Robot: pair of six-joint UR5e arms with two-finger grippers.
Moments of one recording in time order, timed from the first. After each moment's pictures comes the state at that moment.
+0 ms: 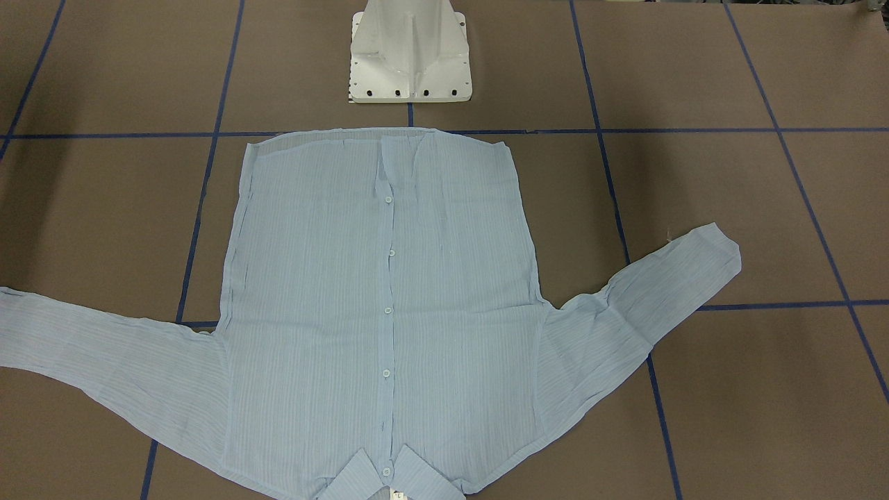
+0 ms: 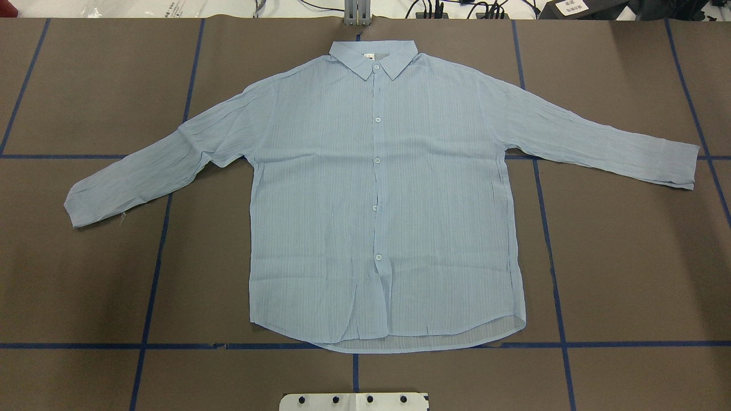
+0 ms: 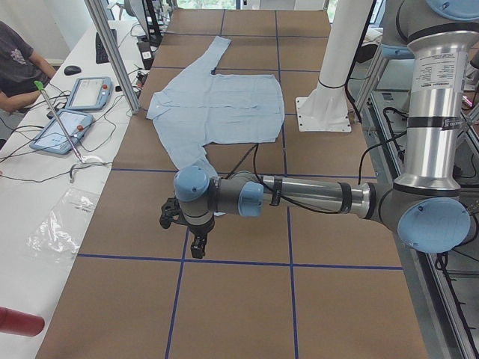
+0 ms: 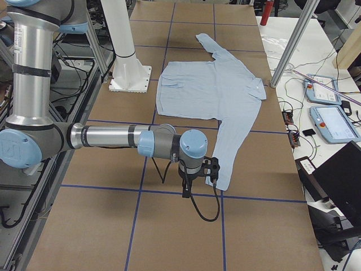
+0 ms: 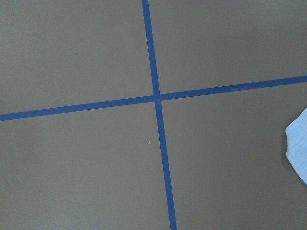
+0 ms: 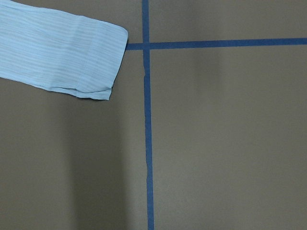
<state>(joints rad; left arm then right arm) -1.52 -1.57 -1.65 -1.58 -2.35 0.03 1.60 -1.71 1.76 -1.70 2.35 -0.04</state>
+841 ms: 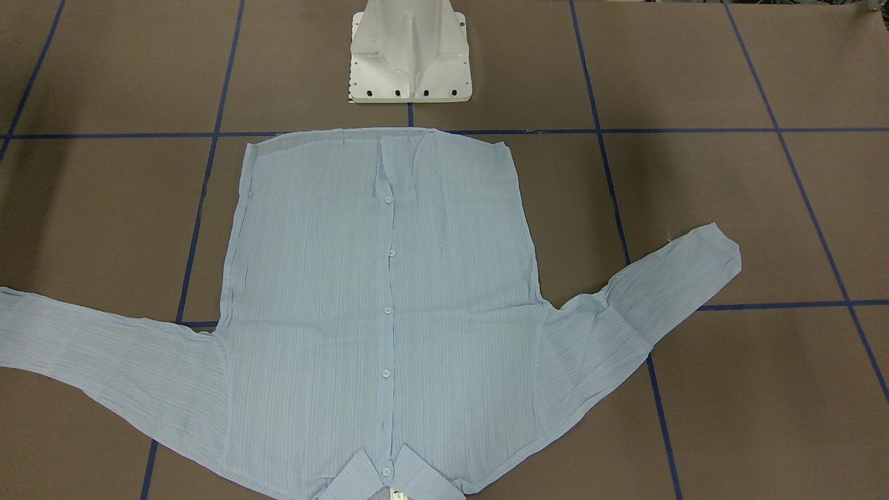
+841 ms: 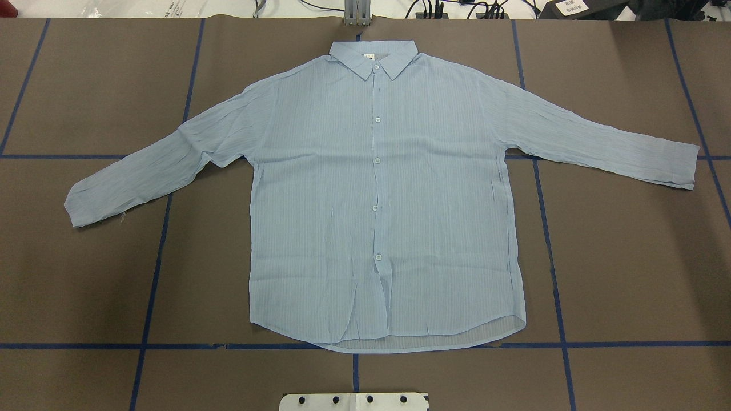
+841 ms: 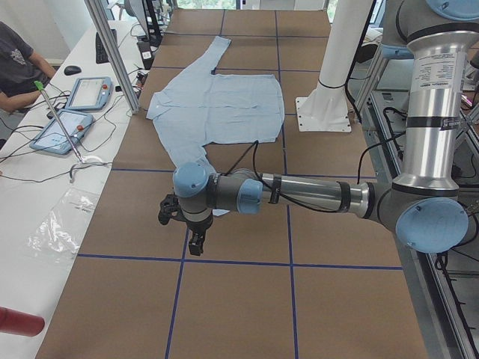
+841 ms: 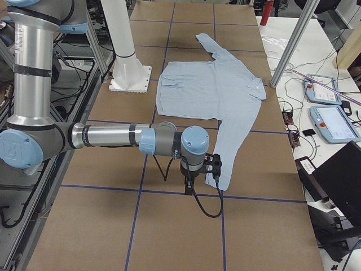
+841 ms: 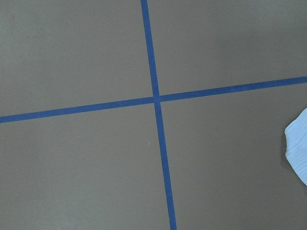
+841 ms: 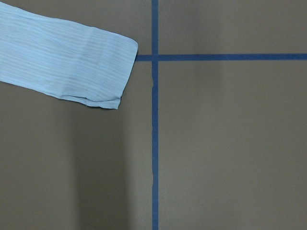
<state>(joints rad) -1.51 -1.60 -1.66 -1.58 -2.34 0.04 1.60 -1.68 1.77 -1.69 2.35 -0.04</state>
